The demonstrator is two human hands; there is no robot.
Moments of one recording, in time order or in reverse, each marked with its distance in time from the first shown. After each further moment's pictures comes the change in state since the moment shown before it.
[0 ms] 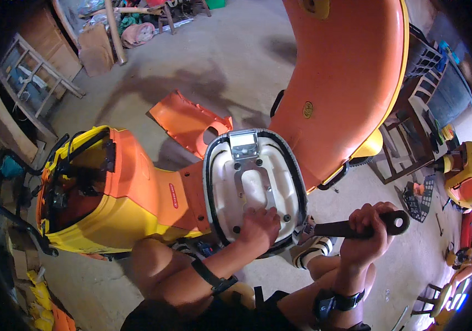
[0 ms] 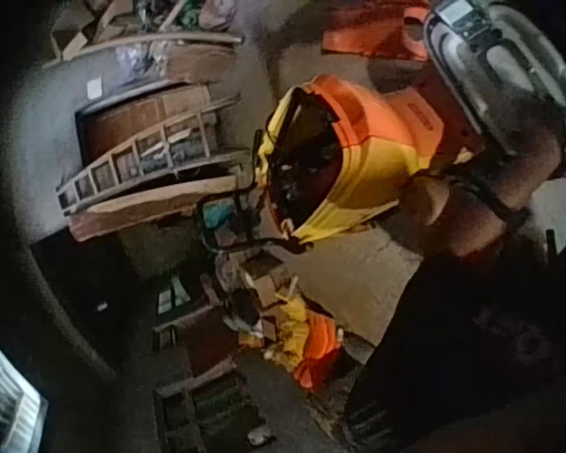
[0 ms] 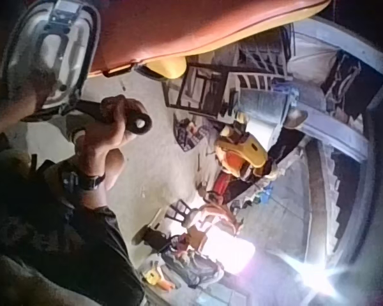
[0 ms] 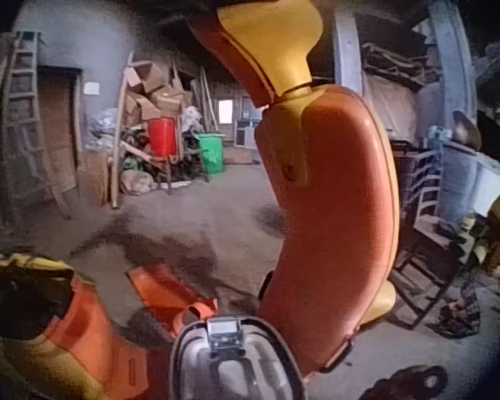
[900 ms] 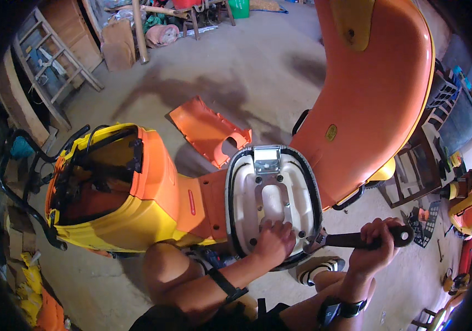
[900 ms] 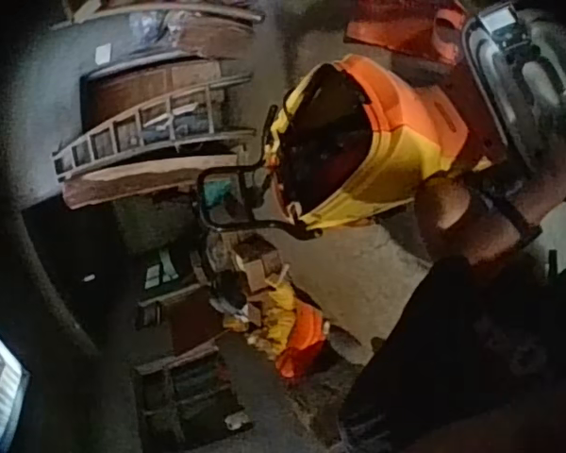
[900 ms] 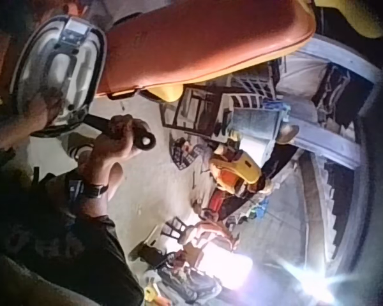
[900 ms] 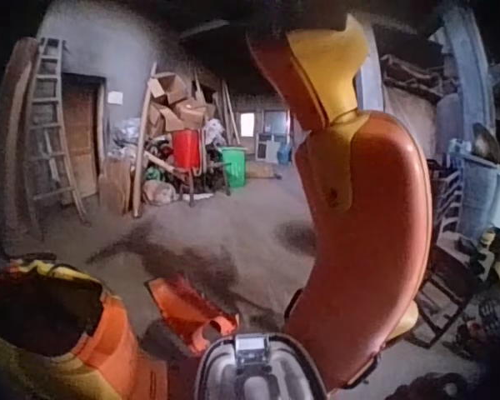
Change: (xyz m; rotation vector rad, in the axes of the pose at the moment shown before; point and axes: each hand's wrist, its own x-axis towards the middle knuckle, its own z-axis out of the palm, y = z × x) left_hand -0.011 -0.009 0.019 -0.086 0.290 0.072; right_hand 0.005 0.018 0.010 -0.073 0.029 -0.019
